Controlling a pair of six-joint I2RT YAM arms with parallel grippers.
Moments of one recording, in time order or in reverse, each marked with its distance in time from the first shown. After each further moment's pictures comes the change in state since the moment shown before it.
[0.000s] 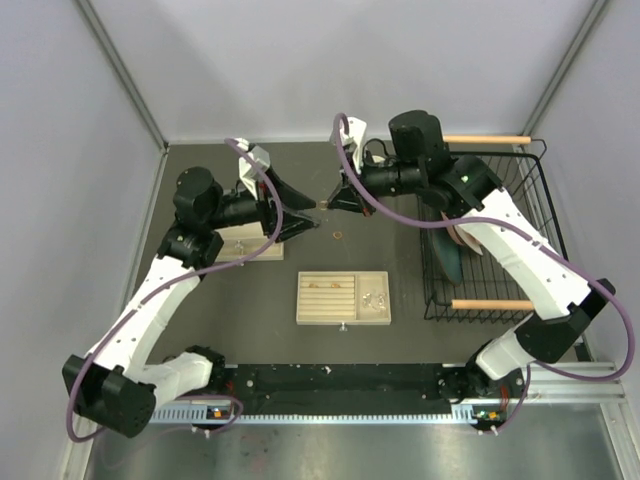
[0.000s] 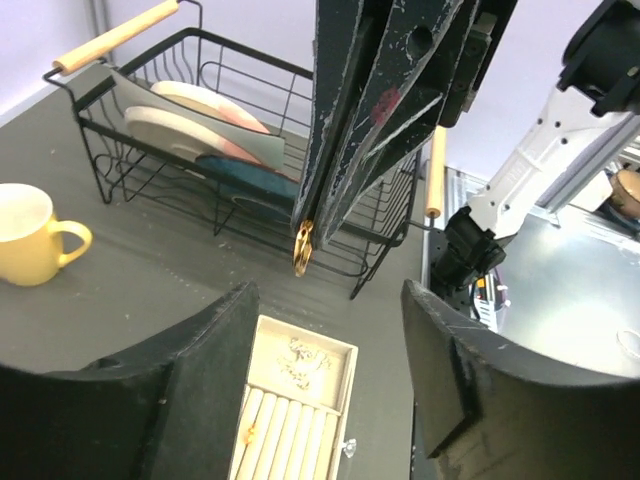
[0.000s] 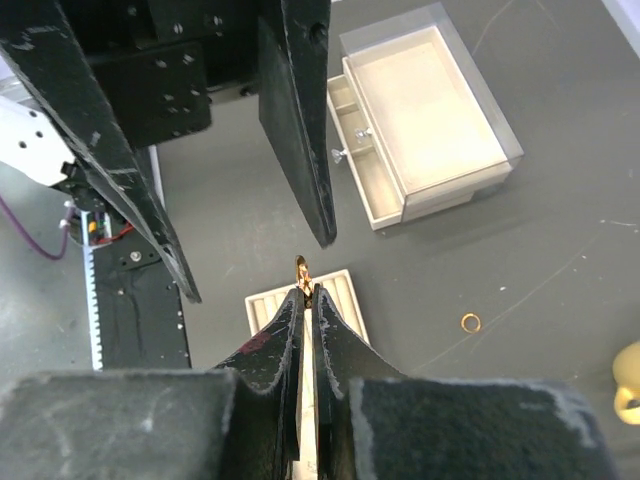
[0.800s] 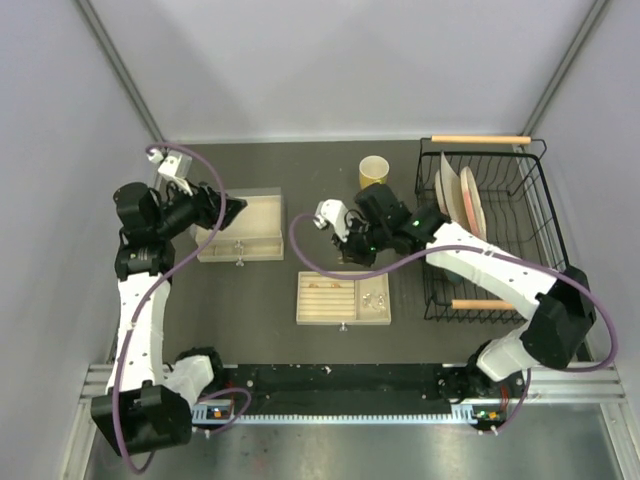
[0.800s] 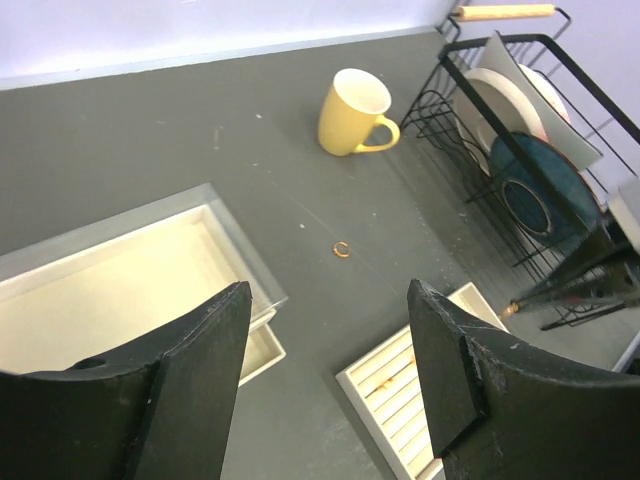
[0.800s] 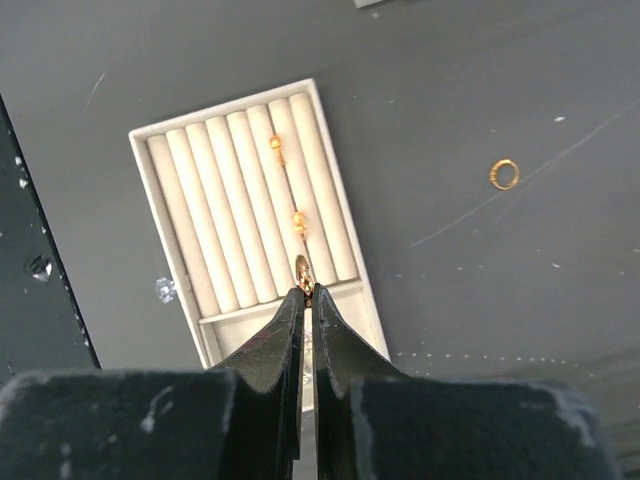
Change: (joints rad) left arm 0.512 -0.115 -0.093 -0.291 -0.174 0.137; right arm 0.068 -0.042 -0.530 0.135 0.273 -0.202
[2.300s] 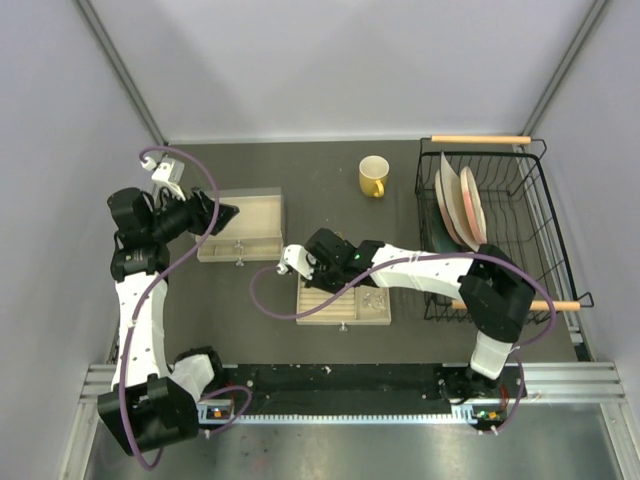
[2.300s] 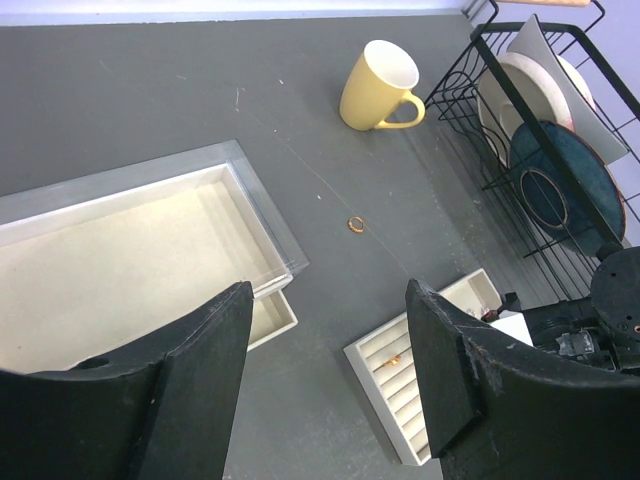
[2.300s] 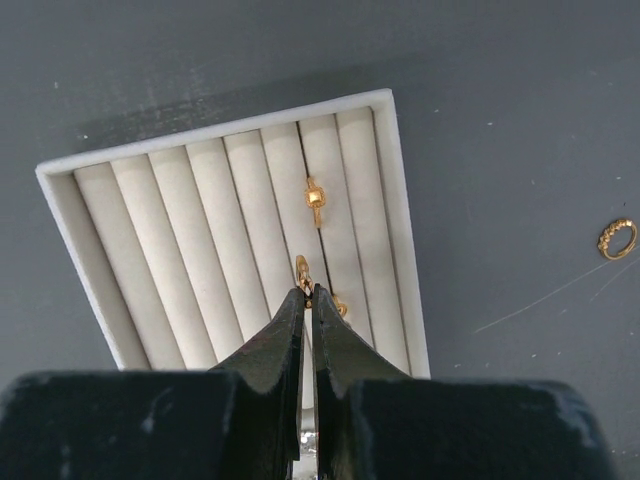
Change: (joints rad) left arm 0.118 0.009 -0.025 -0.078 0.041 0.027; right arm 0.232 0.293 -0.097 0.251 0.259 -0.002
